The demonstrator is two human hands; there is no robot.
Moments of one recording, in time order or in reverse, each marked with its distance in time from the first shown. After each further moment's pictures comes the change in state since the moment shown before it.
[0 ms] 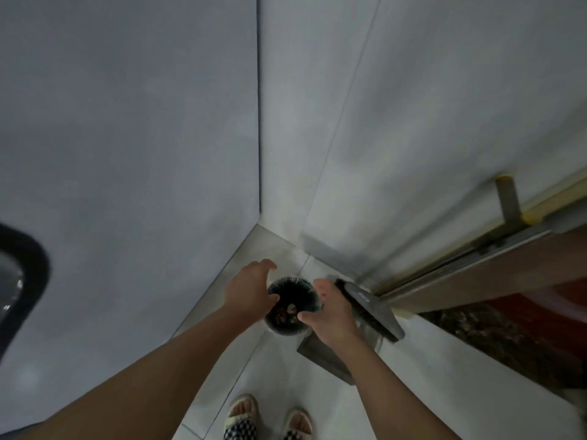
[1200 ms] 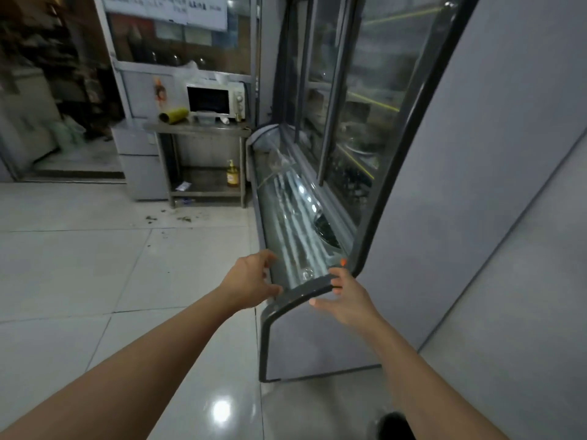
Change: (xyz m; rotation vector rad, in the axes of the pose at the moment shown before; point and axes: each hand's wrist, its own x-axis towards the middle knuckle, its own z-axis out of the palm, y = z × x) left_hand -0.479 -0.069 -0.215 -0.245 0.733 -0.474; right_hand -0.335 -0.238 0.078 -0.248 -0.554 -0.828
